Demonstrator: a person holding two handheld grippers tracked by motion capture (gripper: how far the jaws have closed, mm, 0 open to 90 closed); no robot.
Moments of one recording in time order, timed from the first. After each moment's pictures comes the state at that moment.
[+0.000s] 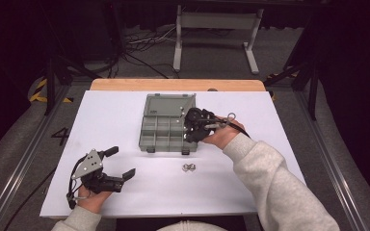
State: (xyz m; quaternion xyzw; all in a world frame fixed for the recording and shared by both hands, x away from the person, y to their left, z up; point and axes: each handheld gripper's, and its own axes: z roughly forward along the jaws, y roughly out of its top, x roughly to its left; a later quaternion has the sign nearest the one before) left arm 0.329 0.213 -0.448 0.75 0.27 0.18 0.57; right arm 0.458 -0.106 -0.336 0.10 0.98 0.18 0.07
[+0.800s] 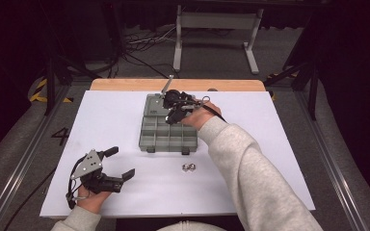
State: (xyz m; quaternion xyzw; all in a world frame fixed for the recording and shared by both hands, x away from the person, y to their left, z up) left arm 0.328 0.215 -0.448 0.75 0.27 0.18 0.58; right arm 0.520 -0.050 -0.338 0.11 0.97 0.19 0.08
